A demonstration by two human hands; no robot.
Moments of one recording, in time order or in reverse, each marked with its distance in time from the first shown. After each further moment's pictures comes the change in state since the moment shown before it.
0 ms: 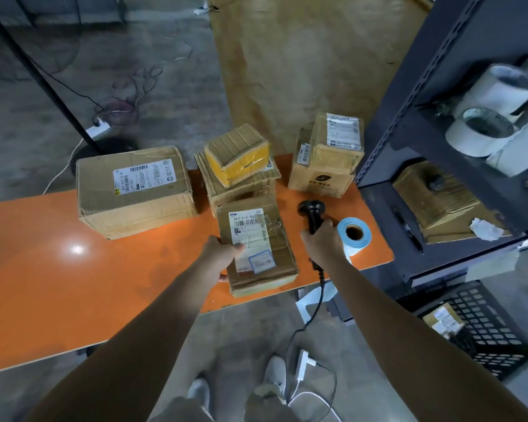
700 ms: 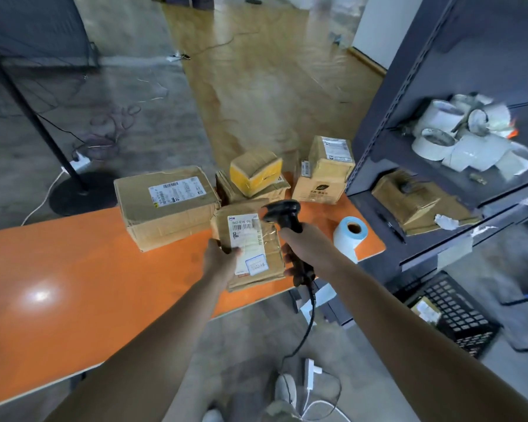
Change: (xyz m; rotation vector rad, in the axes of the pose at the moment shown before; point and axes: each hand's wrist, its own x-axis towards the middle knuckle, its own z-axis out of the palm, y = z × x) left_hand -0.037 -0.039 -0.088 0.048 0.116 0.370; right_hand -0.176 -0.107 0.016 0.474 -0.262 0.026
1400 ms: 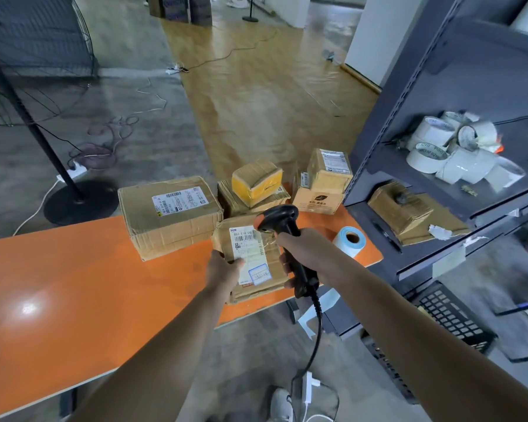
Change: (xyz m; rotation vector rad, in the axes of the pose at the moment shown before) left_hand 0.009 -0.010 0.000 -0.010 -0.027 -0.040; right_hand -0.026 -0.024 0.008 -0.047 -0.058 0.019
